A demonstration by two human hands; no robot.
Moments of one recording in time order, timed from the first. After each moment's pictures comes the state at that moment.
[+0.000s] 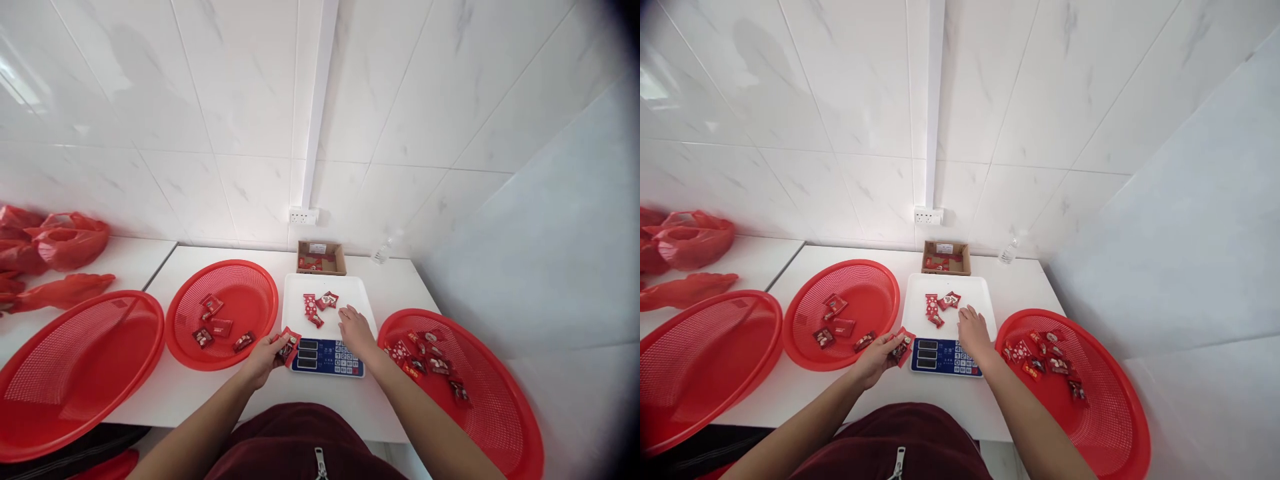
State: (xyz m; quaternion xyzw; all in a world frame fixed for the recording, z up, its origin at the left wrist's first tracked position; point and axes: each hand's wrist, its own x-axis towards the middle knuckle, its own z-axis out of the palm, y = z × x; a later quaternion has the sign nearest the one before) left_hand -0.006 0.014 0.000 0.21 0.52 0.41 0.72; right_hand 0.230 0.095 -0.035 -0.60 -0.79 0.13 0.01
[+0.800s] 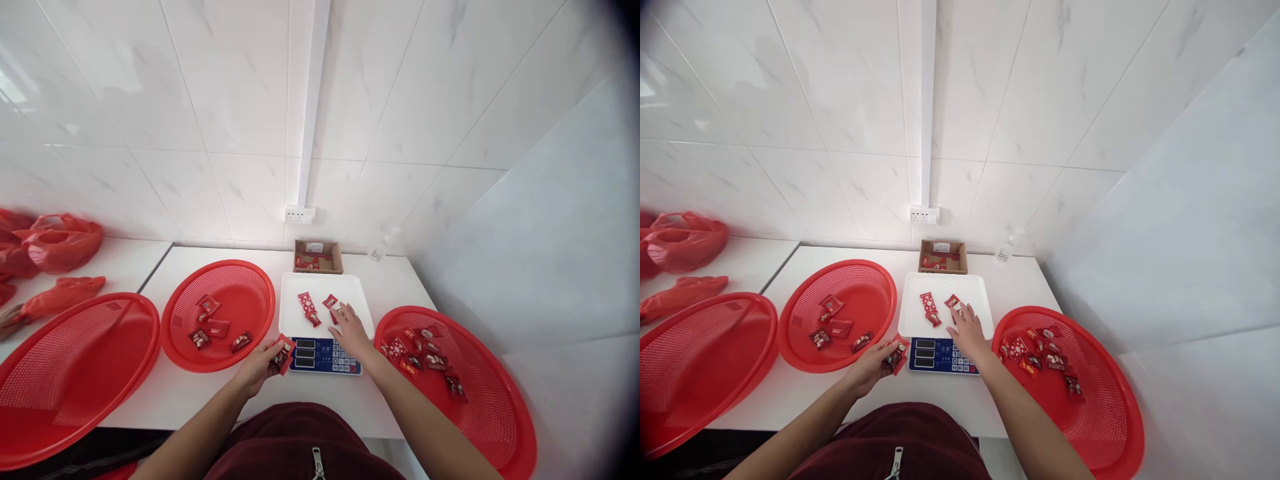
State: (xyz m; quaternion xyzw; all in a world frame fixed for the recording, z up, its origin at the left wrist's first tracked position) left_hand -0.015 0.004 -0.019 0.19 0.53 0.38 0.73; right_hand 0.229 0.086 -0.041 -0.61 -0.77 0.17 0.00
